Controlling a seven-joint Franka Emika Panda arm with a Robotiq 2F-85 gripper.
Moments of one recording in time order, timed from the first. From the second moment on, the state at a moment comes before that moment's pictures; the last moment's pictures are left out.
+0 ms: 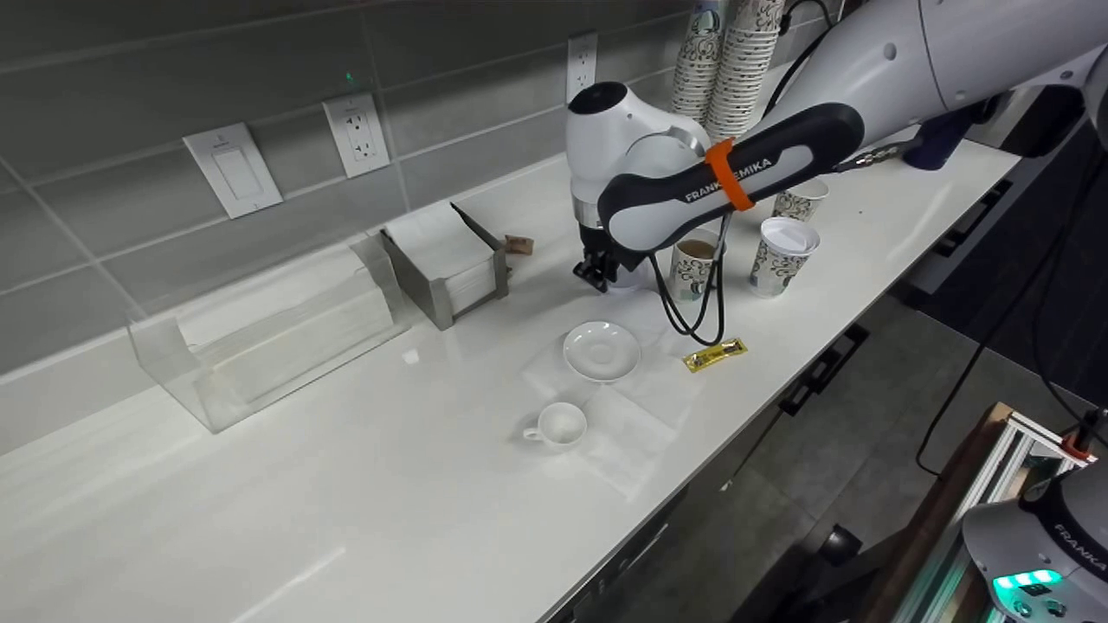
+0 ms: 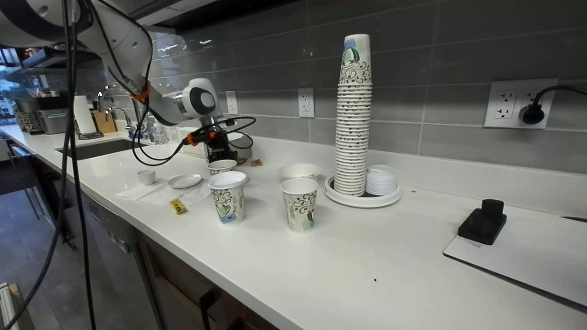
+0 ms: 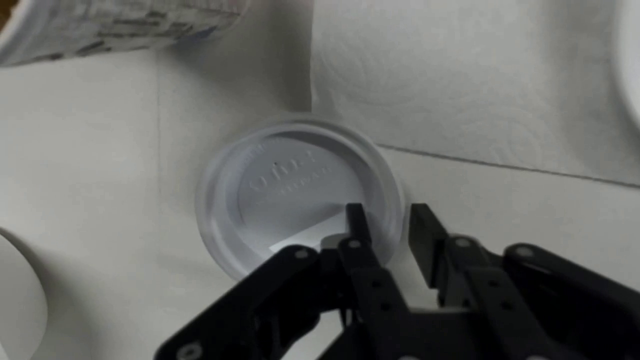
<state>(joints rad) 0.25 0.59 0.01 -1.66 -0.29 2.22 0.30</state>
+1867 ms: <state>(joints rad) 0.18 0.23 -0.03 -1.79 -0.32 2.42 0.44</state>
